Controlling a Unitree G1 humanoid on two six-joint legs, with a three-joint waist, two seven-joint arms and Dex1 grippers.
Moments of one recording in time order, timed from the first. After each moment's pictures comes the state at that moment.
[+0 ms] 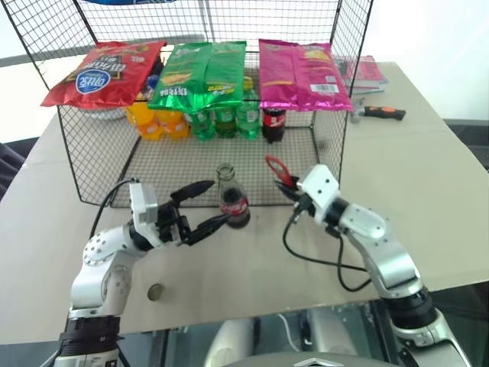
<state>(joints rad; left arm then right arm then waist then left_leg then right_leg) -0.03 0.56 0.23 -0.13 -0.67 0.09 -1.17 -0.26 -0.28 0.25 -0.37 0.10 0.42 0.62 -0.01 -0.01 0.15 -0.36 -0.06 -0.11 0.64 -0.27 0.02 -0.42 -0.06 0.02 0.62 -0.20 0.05</state>
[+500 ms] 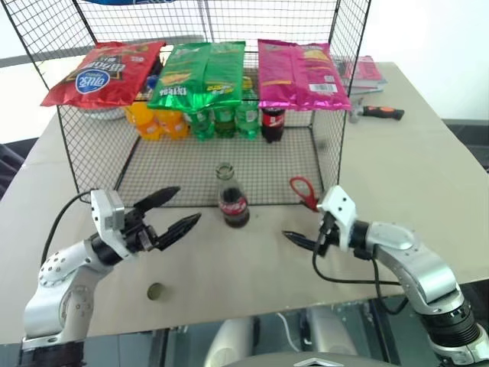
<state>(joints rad) 0.16 0.65 0.38 -0.19 -0.68 0.23 -1.02 -0.17 -0.49 0.20 -0.44 0.28 0.62 0.74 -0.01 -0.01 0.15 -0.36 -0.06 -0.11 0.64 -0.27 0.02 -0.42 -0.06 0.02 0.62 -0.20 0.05</state>
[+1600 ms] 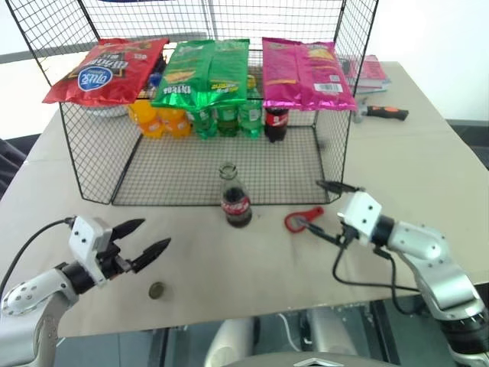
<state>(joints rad) 0.33 0.71 0.47 -0.11 -0.48 0.21 -0.93 -0.02 -0.62 0.10 -0.47 0.28 0.19 0.81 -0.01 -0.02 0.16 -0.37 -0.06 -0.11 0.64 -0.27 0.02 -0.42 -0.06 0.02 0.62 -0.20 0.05</state>
